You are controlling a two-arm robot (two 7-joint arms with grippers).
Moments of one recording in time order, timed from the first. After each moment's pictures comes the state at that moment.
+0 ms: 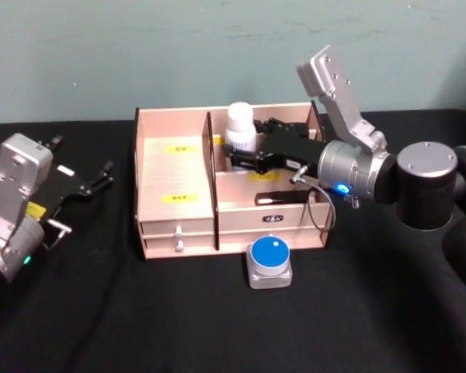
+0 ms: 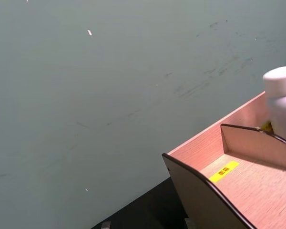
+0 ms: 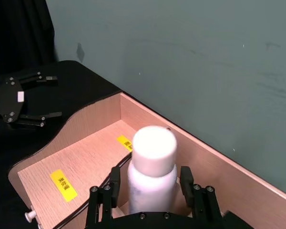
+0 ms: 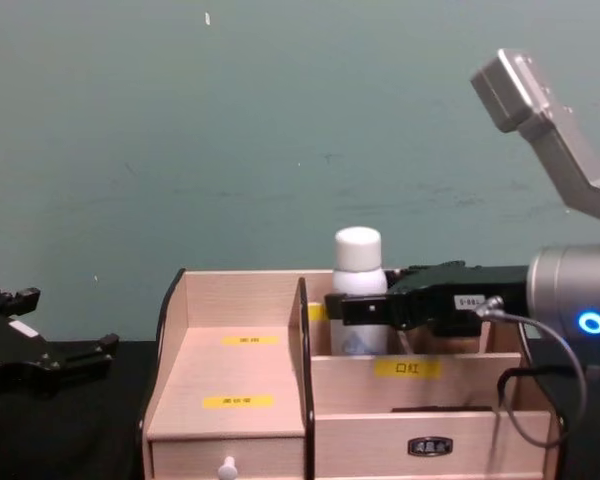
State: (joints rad) left arm -0.20 0.60 0.45 -1.41 -0.25 -0.12 0.03; right arm 0.54 0.32 -0.53 -1.25 0.35 0.24 0.48
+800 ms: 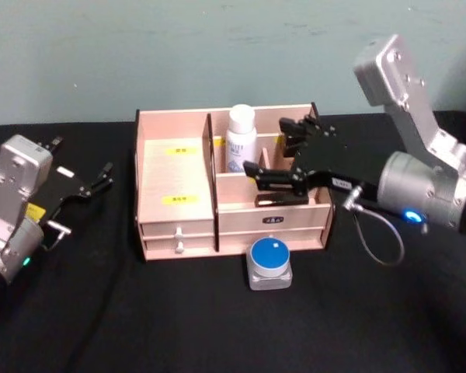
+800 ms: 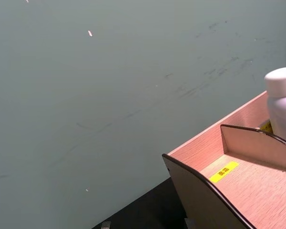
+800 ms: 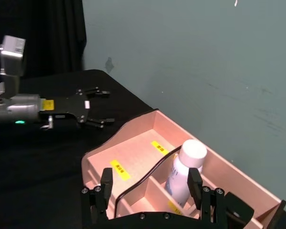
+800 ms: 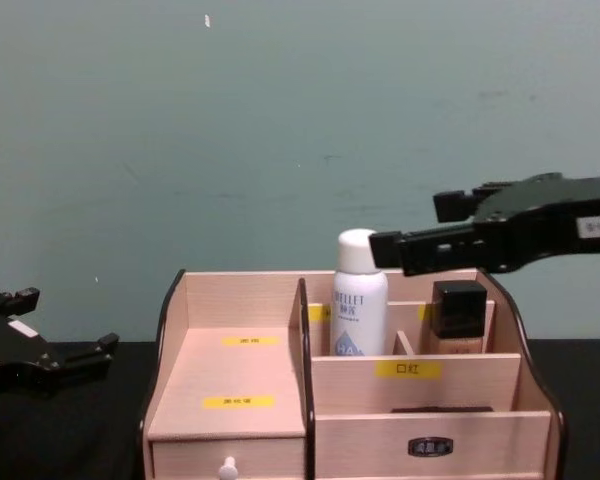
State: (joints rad) left arm -0.20 0.60 0.45 -1.41 -0.25 -0.12 0.03; right arm 0.28 0.59 -0.43 -1.86 0.42 0.41 0.43
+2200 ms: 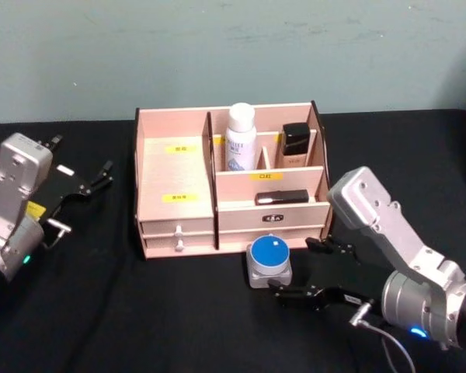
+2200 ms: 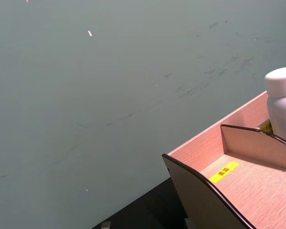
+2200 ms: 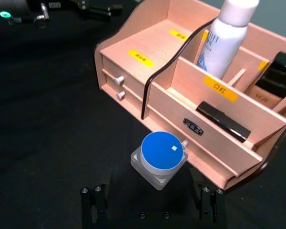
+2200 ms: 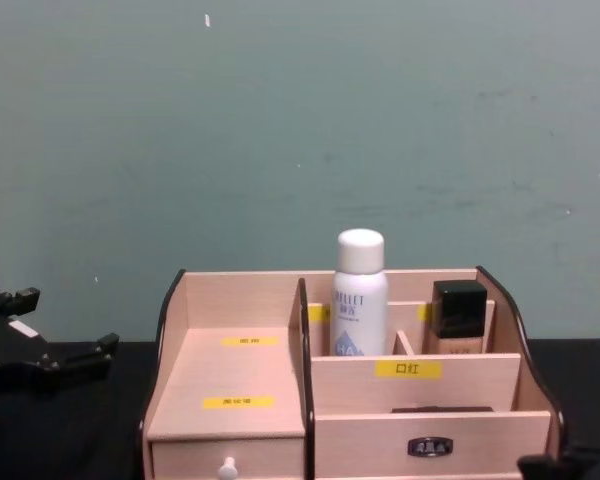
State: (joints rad) left arm -0.20 0.60 0.45 -1.41 -0.25 -0.12 0.03; right arm -0.03 0.64 -0.43 -2.03 0.33 0.62 0.25
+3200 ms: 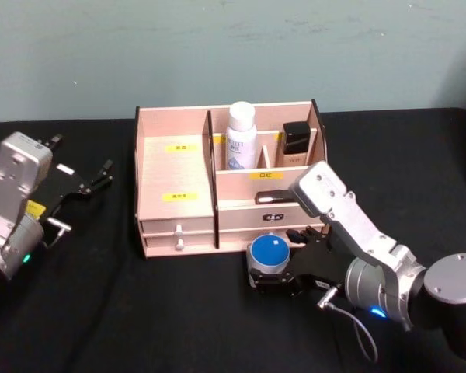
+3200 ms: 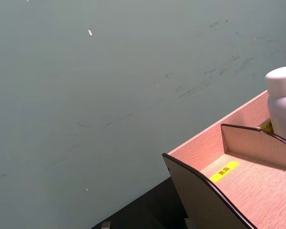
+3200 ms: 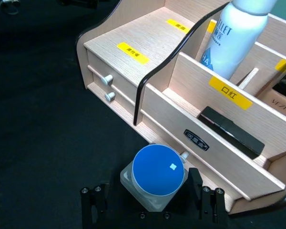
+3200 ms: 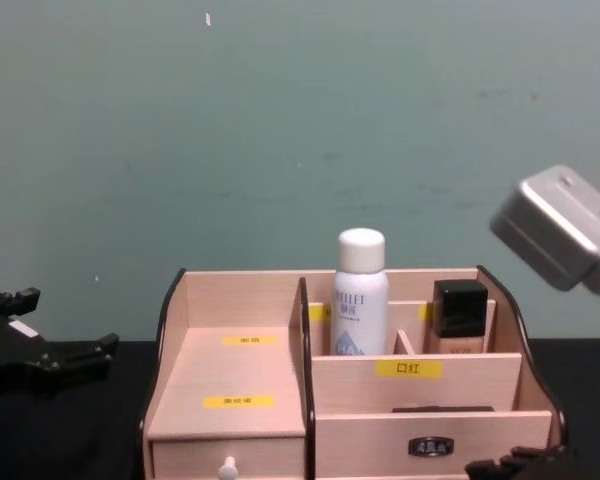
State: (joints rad) left arm -0.20 0.60 0.45 -1.41 -0.25 -0.12 0.03; right arm 0.08 0.50 -0.50 -1.88 0.20 0.66 0.27
